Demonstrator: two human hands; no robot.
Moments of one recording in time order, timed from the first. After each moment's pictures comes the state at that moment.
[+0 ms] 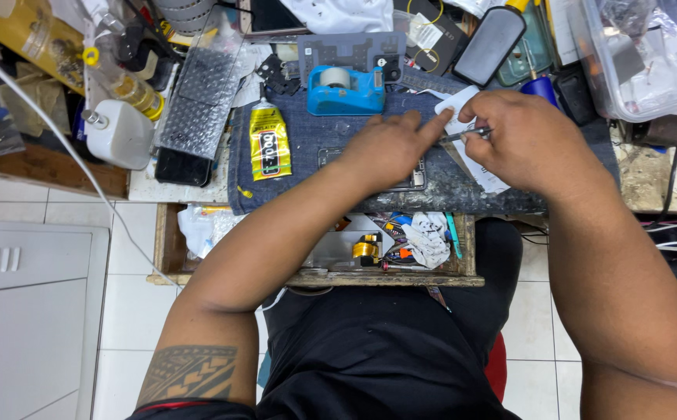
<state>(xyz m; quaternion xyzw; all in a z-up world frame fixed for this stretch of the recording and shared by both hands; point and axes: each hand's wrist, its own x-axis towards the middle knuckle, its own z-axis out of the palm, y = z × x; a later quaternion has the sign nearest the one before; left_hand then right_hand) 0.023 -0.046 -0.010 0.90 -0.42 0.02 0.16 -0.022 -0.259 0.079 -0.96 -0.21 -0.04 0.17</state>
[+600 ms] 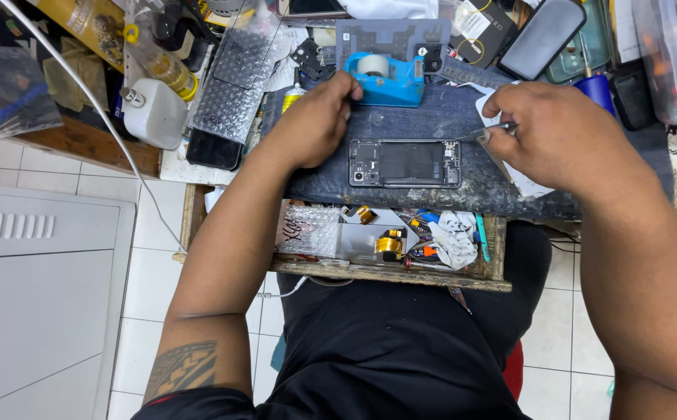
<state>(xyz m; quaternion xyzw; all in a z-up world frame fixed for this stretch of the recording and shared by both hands) 0.044 0.094 -0.005 0.88 -0.30 0.03 0.37 -0.011 -0.240 0.079 -0.95 -0.26 -0.04 0.14</state>
